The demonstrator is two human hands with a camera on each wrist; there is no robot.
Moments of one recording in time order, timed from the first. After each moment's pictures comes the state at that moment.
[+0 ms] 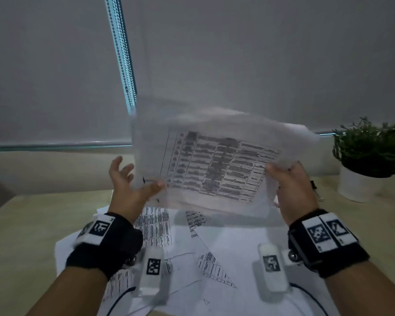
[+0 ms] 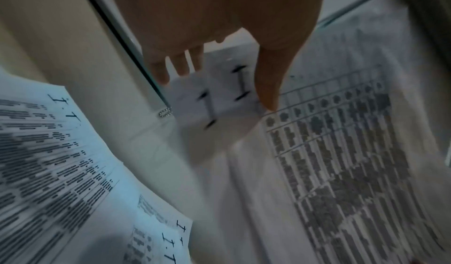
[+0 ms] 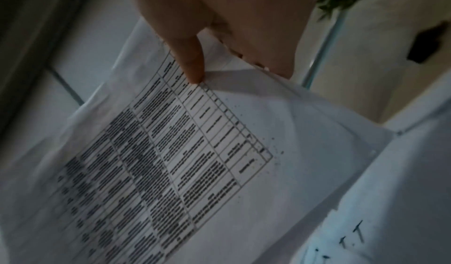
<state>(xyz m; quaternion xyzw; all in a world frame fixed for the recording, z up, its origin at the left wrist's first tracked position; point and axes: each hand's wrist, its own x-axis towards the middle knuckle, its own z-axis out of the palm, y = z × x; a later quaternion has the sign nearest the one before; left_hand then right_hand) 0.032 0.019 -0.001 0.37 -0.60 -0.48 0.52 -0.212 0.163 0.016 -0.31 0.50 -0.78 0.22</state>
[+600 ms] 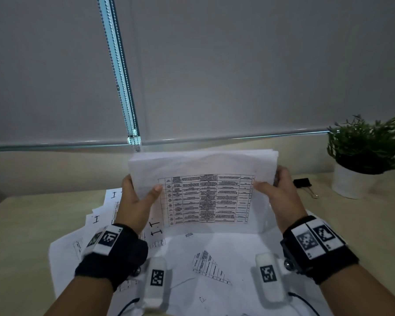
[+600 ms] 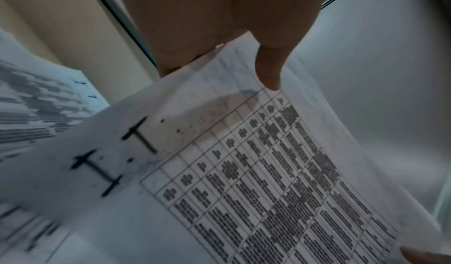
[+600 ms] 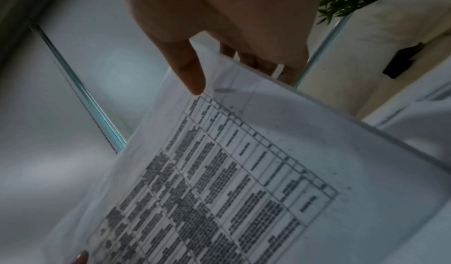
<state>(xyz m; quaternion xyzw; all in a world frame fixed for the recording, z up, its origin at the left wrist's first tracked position) 0.020 0.026 -0.028 0.37 -0.62 -0.47 0.51 -0.220 0.161 -0.009 -0.31 0.58 -0.72 0.24</state>
